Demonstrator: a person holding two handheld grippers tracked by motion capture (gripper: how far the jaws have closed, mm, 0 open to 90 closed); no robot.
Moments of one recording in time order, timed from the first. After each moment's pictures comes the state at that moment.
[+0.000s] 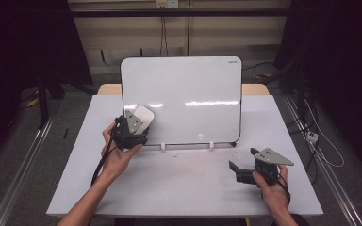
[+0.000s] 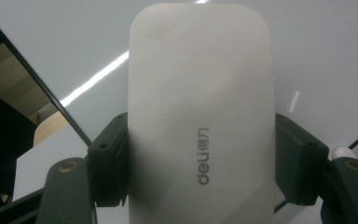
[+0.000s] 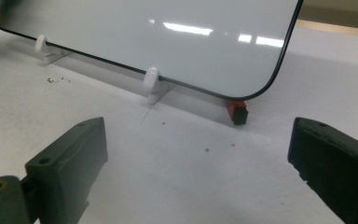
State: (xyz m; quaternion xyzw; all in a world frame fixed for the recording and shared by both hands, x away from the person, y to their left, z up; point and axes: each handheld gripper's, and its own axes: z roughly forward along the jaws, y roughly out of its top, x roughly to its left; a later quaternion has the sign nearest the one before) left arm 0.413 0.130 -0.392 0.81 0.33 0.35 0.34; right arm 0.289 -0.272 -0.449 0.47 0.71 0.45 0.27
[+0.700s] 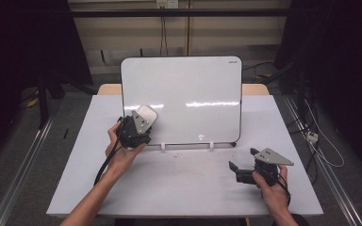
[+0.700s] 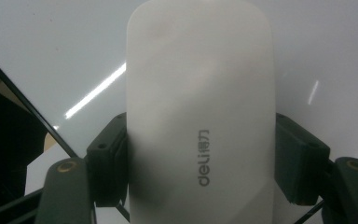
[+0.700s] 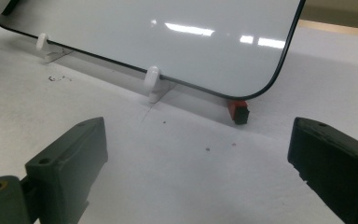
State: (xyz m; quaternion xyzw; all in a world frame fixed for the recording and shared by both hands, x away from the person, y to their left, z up) left arm 0.418 0.120 -0.404 0.81 0.31 0.37 0.31; right arm 0.289 -0.272 -0.449 0.47 0.71 0.45 0.27
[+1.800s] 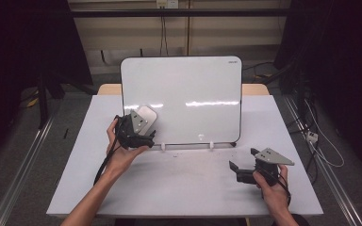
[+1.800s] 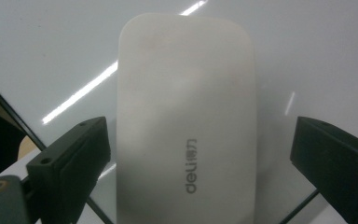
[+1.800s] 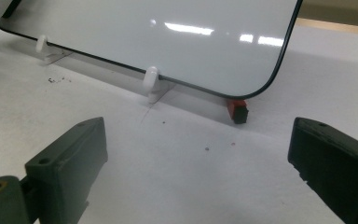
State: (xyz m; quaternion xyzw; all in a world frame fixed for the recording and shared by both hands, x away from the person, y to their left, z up) left arm 0.418 0.123 -0.400 0.82 0.31 0.34 0.35; right arm 0.289 -0.273 -0.449 0.47 0.71 0.45 0.26
